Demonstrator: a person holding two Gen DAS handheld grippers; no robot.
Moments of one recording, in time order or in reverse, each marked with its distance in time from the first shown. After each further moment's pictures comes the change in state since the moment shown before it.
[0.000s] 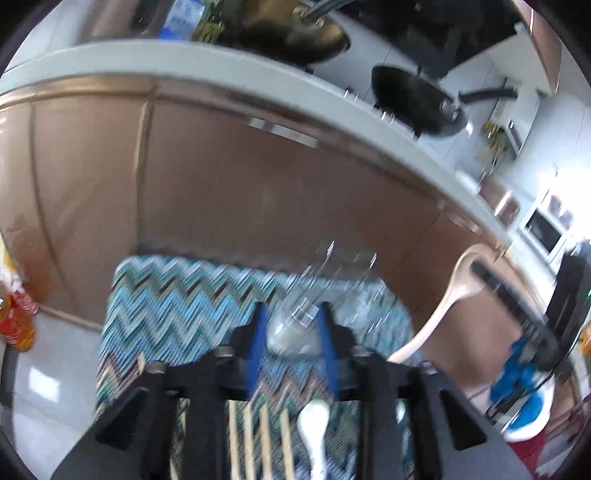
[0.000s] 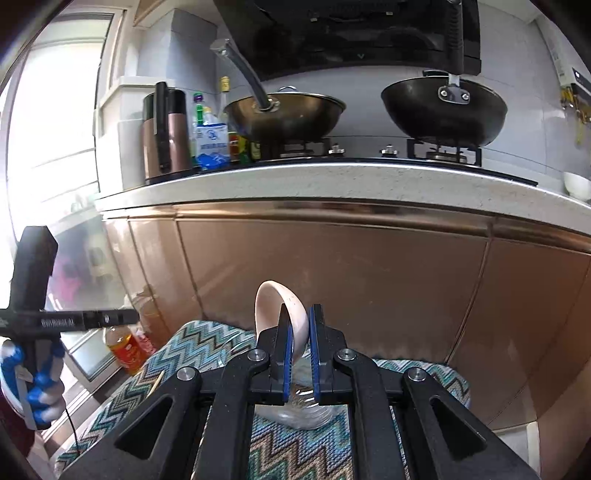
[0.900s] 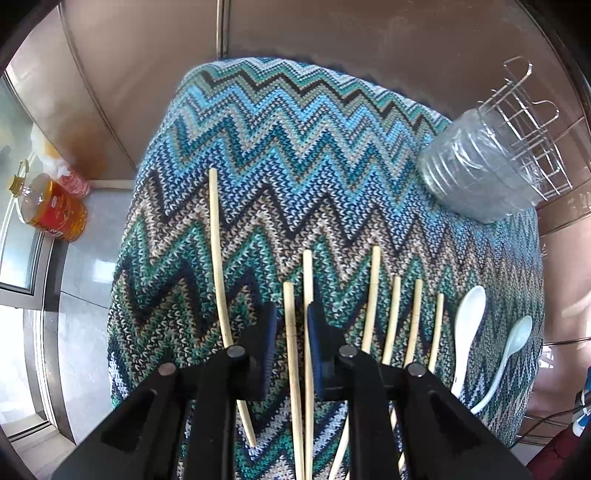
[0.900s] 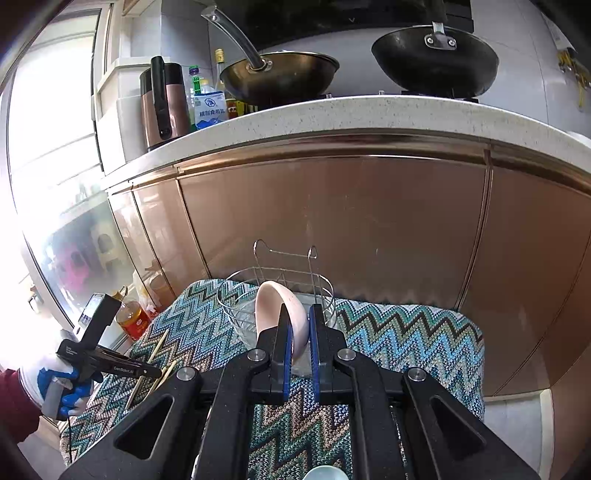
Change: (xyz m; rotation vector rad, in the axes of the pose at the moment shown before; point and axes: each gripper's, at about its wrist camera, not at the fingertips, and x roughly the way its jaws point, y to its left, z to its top) left arm 0.102 0.089 -0.097 -0.134 0.522 0.311; right arm 0.004 -0.019 -0.054 0.064 0.113 0.035
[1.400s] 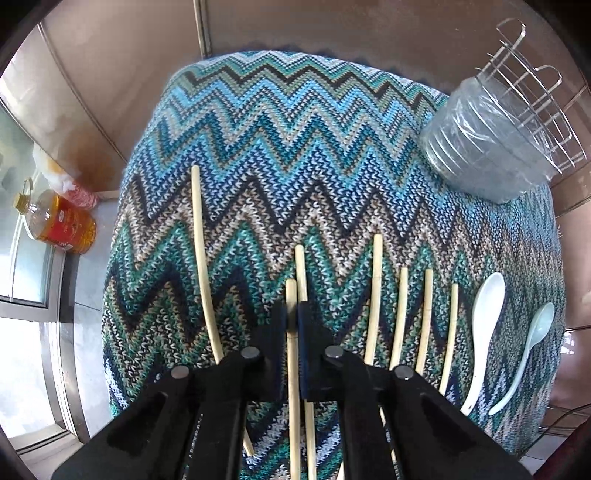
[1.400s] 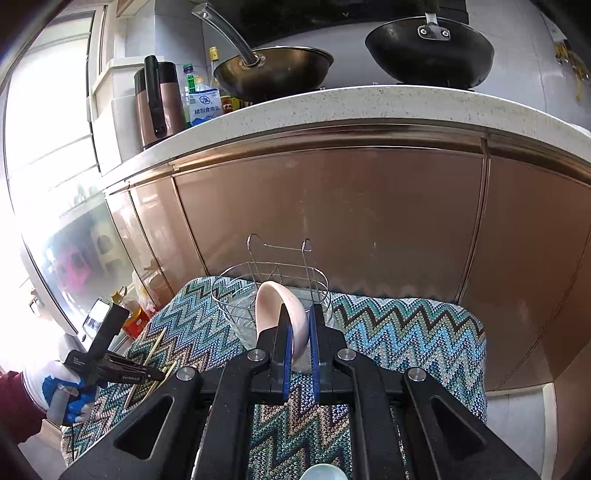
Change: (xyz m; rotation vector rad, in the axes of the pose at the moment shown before) left arm 0.018 -0.030 0.000 0.072 0.000 0.081; right arm 0.003 -0.005 -0.001 0.018 0.010 -0.003
